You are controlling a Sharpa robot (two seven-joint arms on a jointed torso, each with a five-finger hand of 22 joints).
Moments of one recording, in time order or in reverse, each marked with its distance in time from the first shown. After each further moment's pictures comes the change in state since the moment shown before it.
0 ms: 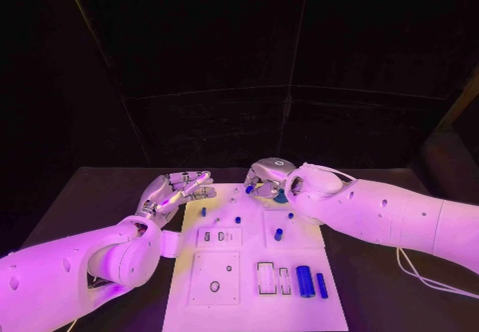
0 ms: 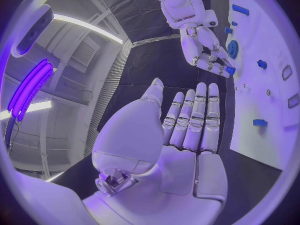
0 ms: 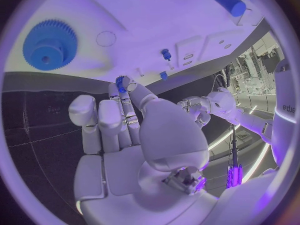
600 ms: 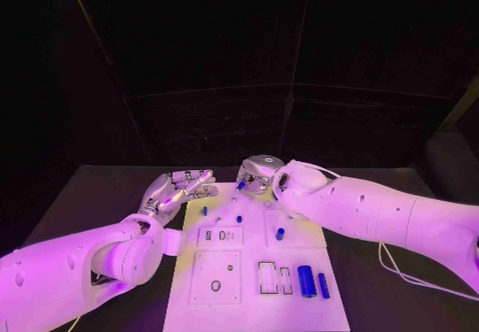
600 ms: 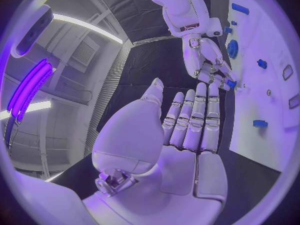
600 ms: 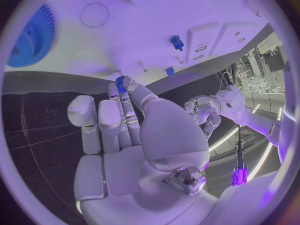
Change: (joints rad) left arm 0.004 0.009 0.000 -0.006 0.000 0.000 0.000; left_hand 0.000 0.000 0.000 0.000 0.000 0.000 0.000 -0.004 0.000 0.000 0.000 0.000 0.000 0.000 0.000 0.000 0.000 0.000 0.000 0.000 0.000 -0.001; right arm 0.000 0.105 0.000 -0.112 0.019 0.003 -0.011; right_hand -0.009 -0.009 0.013 0.003 -0.011 -0.004 0.004 0.000 -0.001 -0.004 0.004 0.000 0.000 0.000 0.000 0.005 0.000 -0.016 0.000 0.000 0.004 0.002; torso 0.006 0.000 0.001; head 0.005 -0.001
